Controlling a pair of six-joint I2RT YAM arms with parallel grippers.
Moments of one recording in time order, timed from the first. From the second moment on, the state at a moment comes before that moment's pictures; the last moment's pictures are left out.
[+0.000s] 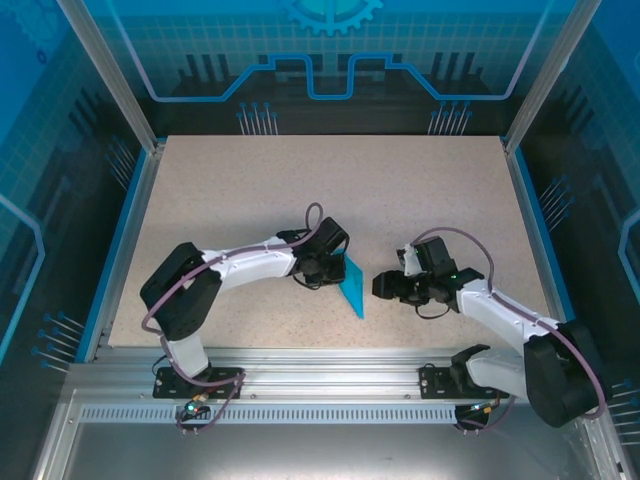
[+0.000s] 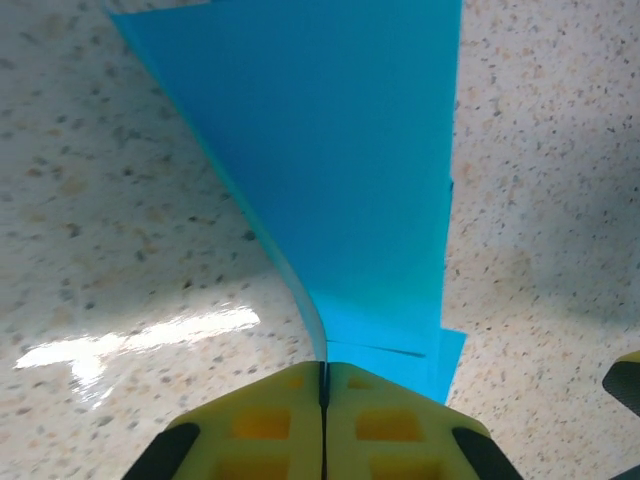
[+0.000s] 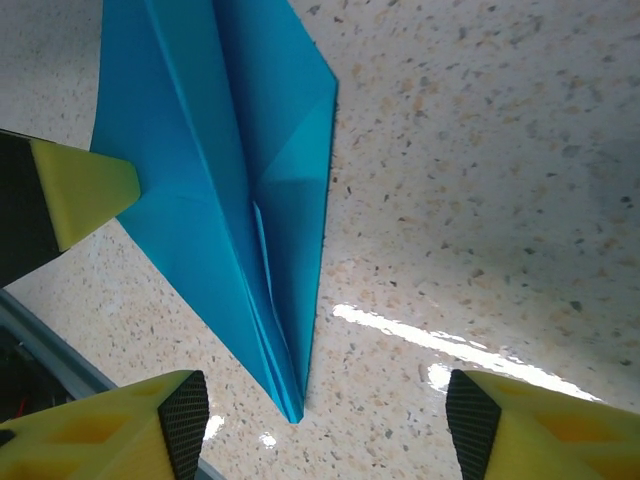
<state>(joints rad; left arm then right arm) -0.79 1.76 1.12 -0.49 0.13 -0.93 0.38 1.16 0.50 -0.36 -0.48 0.56</state>
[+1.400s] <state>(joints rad) -0.79 1.62 0.89 -0.34 0.11 -0.95 0.64 1.59 0.79 -0.32 -0.42 0.48</state>
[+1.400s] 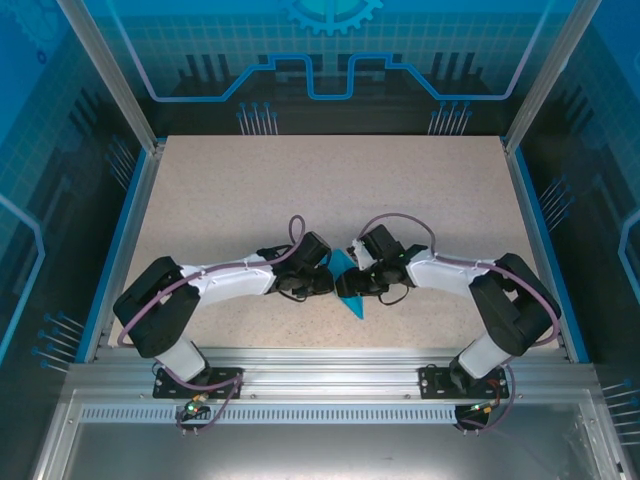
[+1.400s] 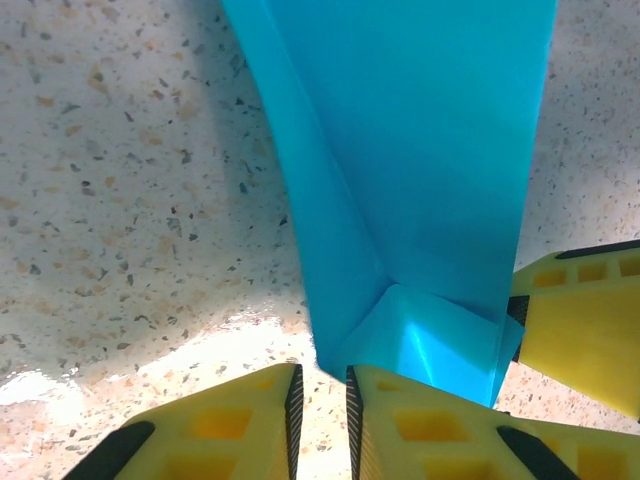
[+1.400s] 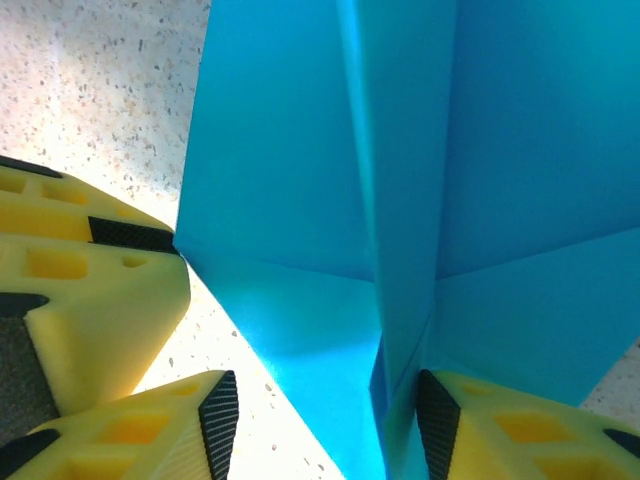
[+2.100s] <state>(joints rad) -0.79 1.61 0.88 -0.35 0.09 -0.96 0.79 1.70 0.98 -0.57 -0.09 0.46</state>
